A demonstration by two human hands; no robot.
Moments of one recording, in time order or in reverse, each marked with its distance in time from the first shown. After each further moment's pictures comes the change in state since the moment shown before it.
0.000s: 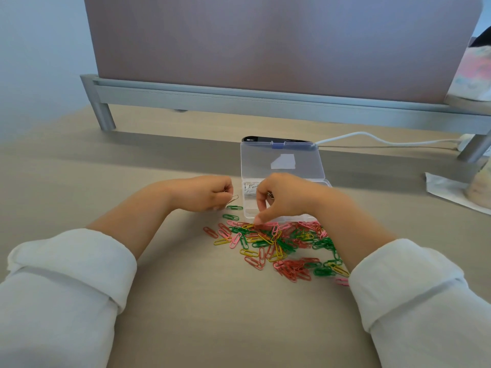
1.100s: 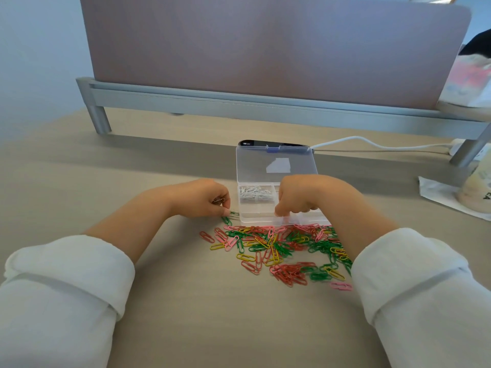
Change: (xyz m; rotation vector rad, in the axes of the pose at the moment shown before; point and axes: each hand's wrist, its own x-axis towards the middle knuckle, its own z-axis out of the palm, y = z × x) left_hand 0.003 0.000 0.000 0.217 0.028 0.060; right_hand -0.002 0.006 -0.020 -0.150 -0.179 0.372
